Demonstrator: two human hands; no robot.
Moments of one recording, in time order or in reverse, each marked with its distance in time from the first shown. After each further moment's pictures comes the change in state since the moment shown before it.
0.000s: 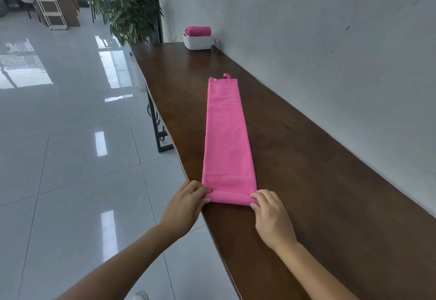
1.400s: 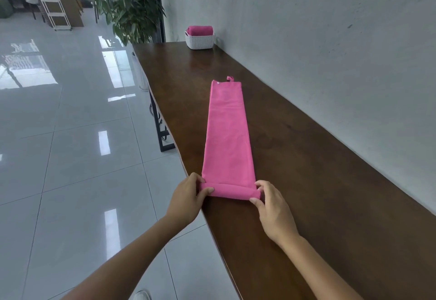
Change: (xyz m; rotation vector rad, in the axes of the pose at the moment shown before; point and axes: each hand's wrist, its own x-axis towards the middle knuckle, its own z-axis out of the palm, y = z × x) left_hand 0.018 0.013 -0.004 -0.274 -0.050 -0.452; right_hand 0.011 0.000 -0.011 0.169 -0.118 0.205
